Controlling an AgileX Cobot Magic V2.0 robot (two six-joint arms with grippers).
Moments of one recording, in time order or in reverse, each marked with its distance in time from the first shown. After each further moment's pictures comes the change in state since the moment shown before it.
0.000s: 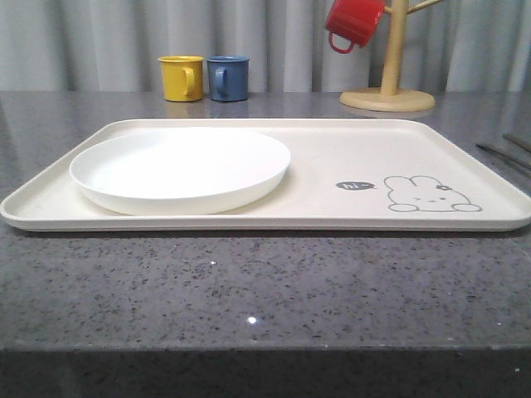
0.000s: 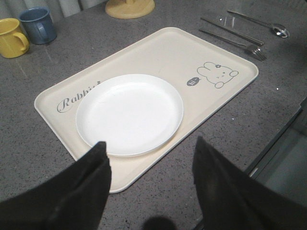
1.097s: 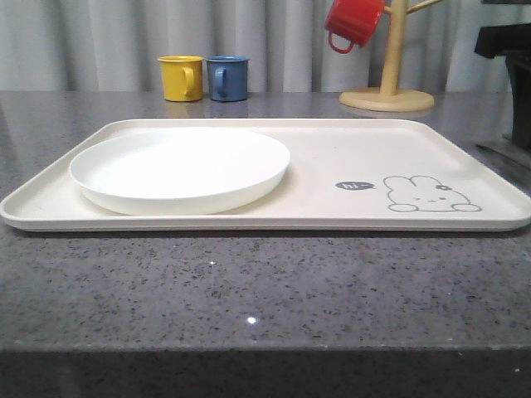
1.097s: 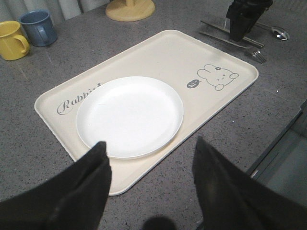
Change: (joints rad) left arm 0.000 0.000 0.002 0.000 -0.008 -0.002; right arm 0.049 0.932 -0.616 -0.007 0.458 0.030
